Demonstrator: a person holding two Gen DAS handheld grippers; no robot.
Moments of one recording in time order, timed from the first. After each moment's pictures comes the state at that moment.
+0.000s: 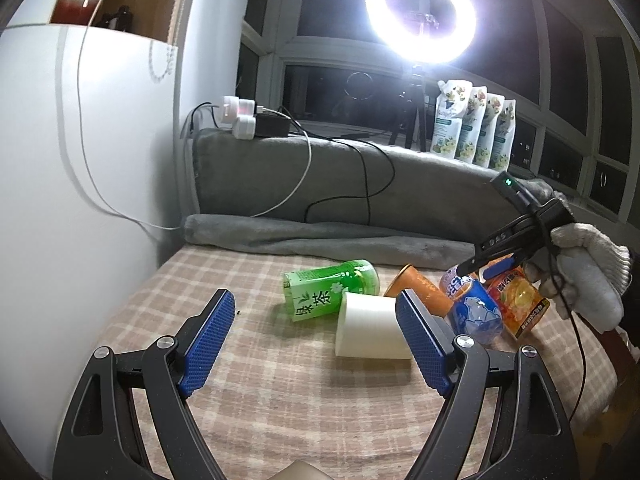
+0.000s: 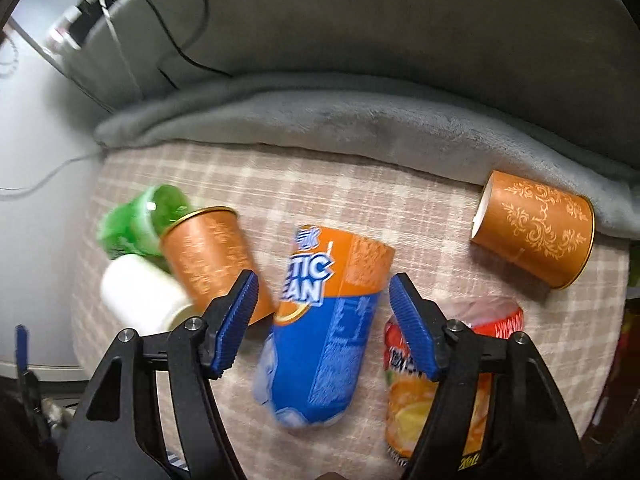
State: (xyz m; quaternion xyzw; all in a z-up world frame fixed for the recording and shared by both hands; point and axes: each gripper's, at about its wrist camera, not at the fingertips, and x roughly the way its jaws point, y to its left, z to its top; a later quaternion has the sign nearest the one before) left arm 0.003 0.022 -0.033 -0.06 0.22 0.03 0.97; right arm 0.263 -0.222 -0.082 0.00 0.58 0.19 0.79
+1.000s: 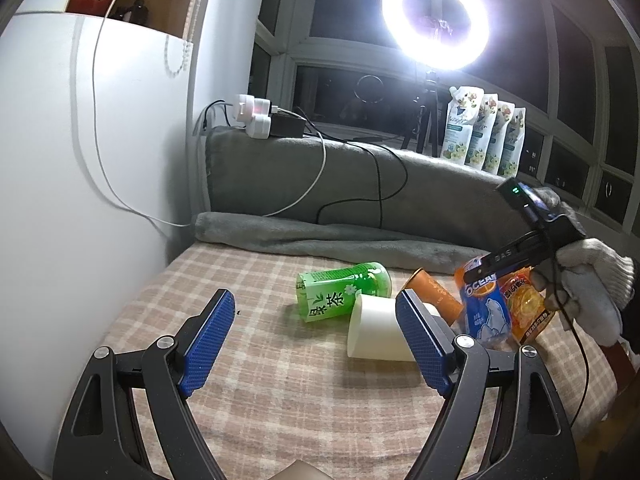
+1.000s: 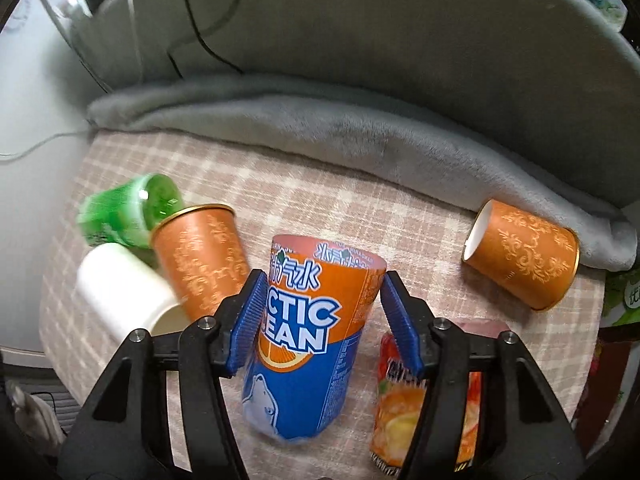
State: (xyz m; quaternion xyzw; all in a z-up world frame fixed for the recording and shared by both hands) left arm 0.001 0.036 -0.034 -0.07 0.21 0.04 0.97; right arm 0.274 -0.188 -0.102 -0.06 0.54 0.18 0.82
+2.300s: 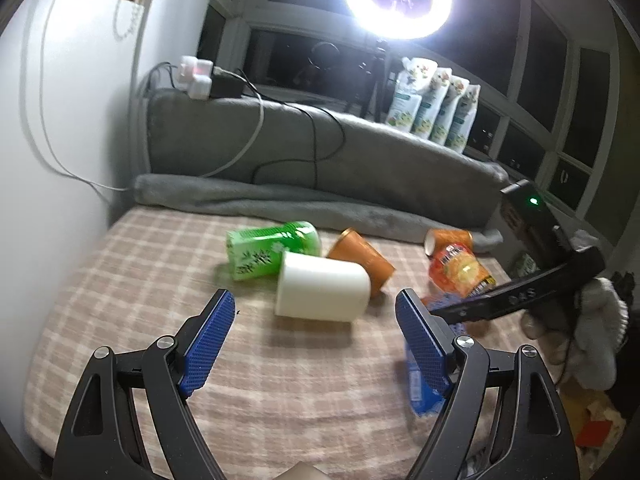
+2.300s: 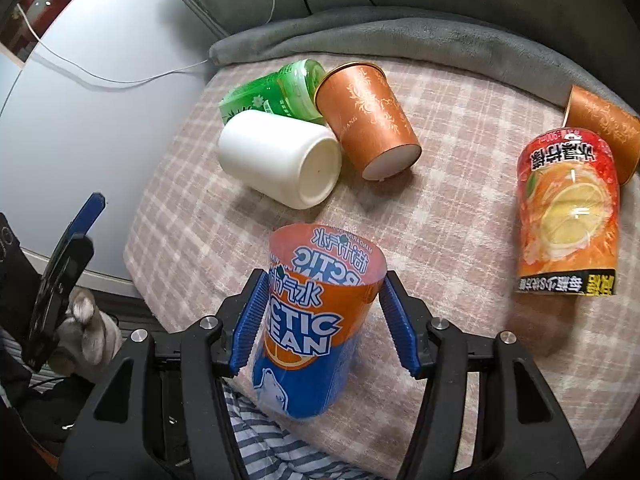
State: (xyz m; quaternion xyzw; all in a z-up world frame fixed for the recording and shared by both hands) left arm -0.002 0.008 -0.036 -0.10 0.28 -0.07 0.95; right arm 0.126 -0.205 -0.090 0.00 0.57 0.33 0.75
